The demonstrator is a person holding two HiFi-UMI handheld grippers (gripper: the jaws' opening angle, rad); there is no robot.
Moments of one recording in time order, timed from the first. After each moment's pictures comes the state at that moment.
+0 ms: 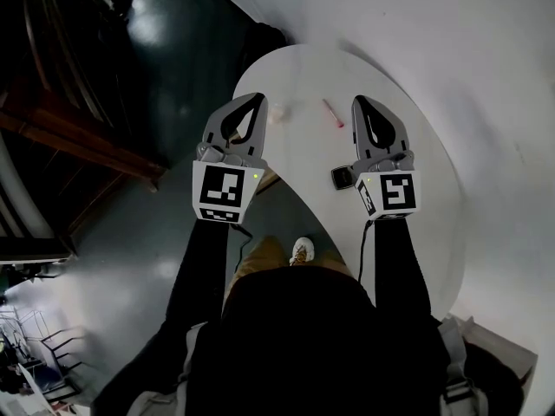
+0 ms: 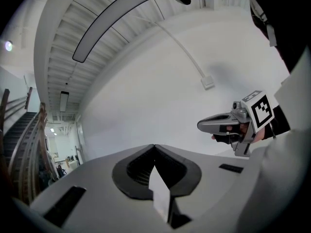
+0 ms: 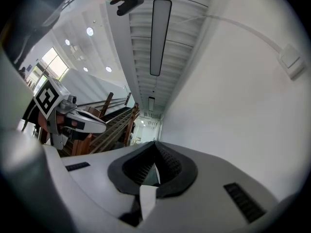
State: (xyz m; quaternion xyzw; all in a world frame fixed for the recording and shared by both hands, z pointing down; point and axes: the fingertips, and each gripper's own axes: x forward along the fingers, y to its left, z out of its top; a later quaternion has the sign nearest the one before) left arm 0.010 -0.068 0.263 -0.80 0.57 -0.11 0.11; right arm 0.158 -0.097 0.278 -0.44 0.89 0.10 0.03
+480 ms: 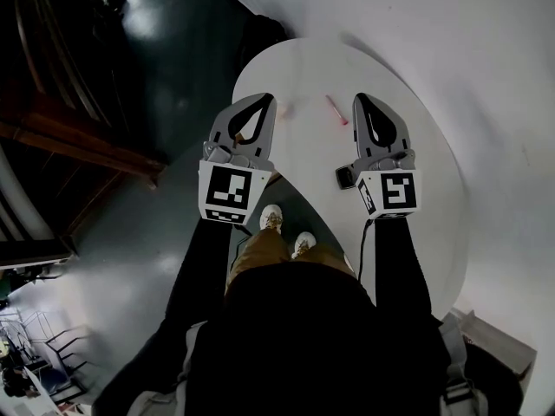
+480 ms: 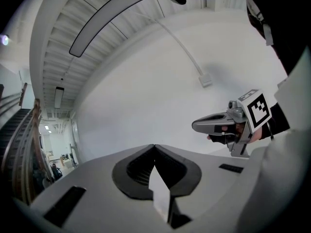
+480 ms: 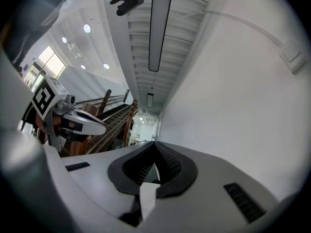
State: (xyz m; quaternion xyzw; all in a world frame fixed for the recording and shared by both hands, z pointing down) left arm 0.011 -0.082 0.281 -0.82 0.55 -0.12 0.10; right arm 0.146 -0.111 0.292 -0.45 0.89 0.09 0.02
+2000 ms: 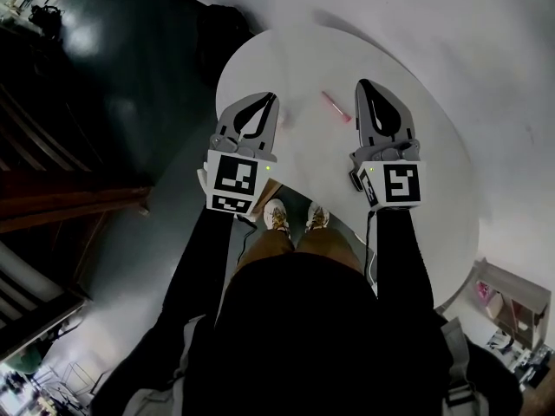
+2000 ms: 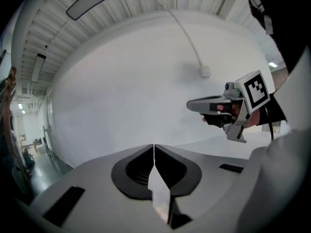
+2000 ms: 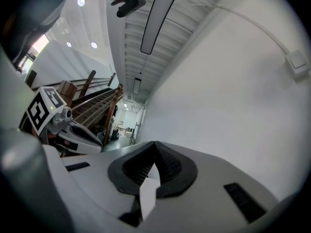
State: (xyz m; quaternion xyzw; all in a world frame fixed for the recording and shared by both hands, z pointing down) left arm -0.022 -0.182 0.369 -0.89 0.44 -0.15 0.02; right arm 0.108 -0.182 0.315 -0.55 0.83 0.09 -0.05
